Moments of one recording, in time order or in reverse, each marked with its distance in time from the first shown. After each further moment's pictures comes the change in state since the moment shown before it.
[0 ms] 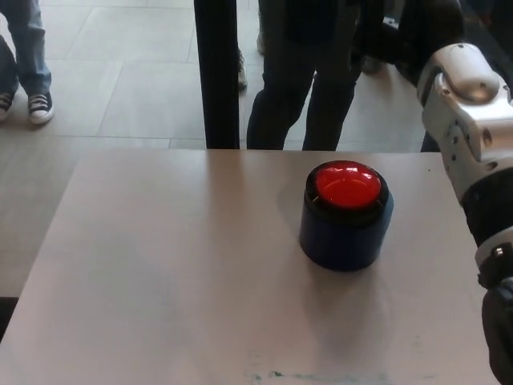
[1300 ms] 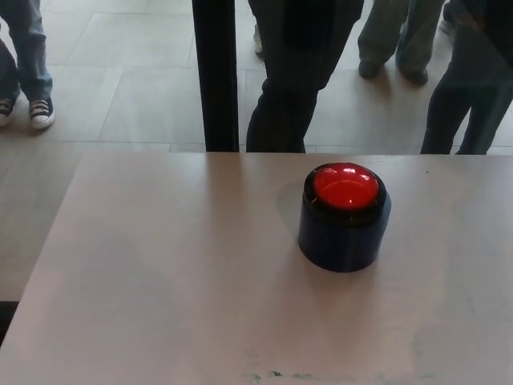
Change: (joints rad) left_arm 0.007 -0.028 0.017 -0.017 0.023 0.000 0.018; right_arm 0.257 -0.441 -0.449 -0.391 0.114 0.015 -0.231
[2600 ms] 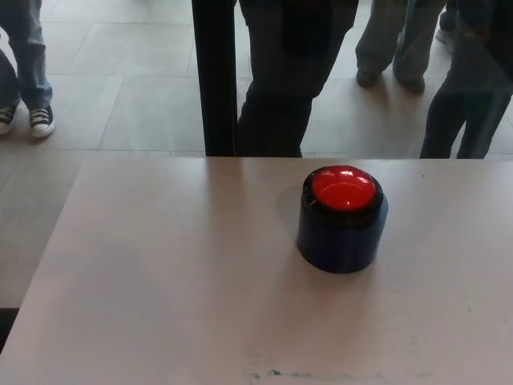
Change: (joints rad) left_arm 0.012 -0.047 -0.183 -0.004 0.189 -0.022 0.190; right_arm 1.151 0.270 -0.096 0.203 -0.130 -0.089 0.195
